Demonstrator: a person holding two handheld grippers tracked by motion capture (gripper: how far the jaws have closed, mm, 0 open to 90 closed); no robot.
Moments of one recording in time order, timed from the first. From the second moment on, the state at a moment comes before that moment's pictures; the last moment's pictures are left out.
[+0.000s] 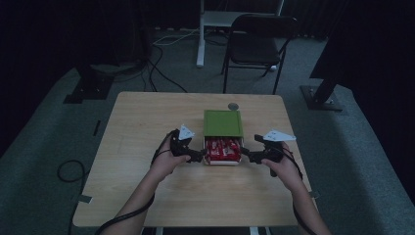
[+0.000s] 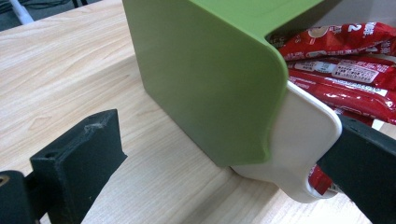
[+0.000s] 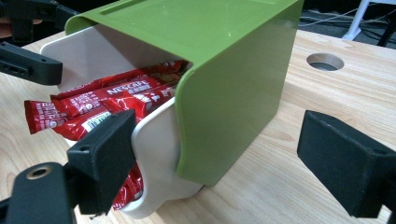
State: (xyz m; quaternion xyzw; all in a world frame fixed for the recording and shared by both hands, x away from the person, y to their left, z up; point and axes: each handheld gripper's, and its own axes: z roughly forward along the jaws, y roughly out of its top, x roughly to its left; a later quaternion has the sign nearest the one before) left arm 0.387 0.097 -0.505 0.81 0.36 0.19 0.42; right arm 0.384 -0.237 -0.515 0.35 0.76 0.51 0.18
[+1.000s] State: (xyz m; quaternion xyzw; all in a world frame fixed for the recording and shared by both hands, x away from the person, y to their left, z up) left arm 0.410 0.094 -0.503 0.81 0.37 0.20 0.41; right arm 0.407 -0.233 -0.514 0.38 0.76 0.50 0.19
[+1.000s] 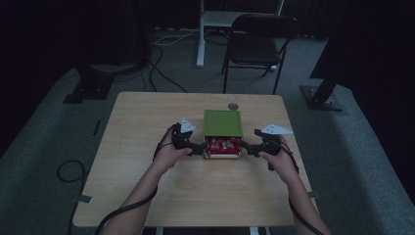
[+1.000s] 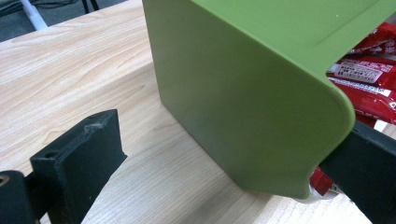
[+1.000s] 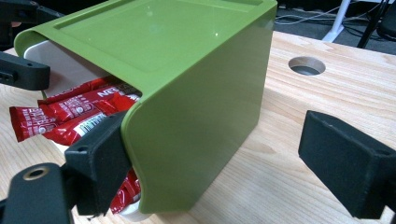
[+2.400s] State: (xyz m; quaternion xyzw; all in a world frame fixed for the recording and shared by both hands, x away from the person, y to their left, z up) left arm 0.390 0.123 -0.501 0.80 0.39 0.19 0.42; right arm 0.366 -0.243 -0.521 0.38 0.75 0.51 0.19
